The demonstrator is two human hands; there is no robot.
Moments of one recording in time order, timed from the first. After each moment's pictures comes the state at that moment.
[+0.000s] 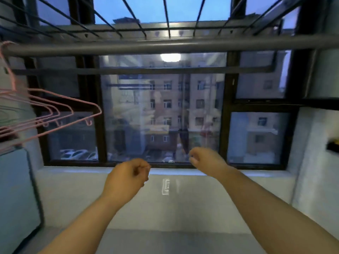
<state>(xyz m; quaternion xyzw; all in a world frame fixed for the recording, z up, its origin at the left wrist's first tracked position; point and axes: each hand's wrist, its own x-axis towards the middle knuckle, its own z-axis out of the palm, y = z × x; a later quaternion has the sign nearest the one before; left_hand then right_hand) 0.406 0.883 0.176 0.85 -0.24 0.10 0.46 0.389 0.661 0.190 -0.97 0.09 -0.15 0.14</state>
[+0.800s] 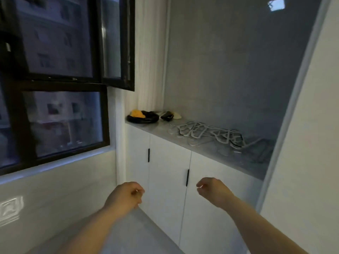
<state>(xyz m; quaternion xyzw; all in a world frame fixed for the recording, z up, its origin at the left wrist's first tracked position) 0.060 0.357 0.060 0.72 -0.55 -0.24 0.34 -0.176 0.265 0.074 -0.79 0.56 -0.14 0.21</state>
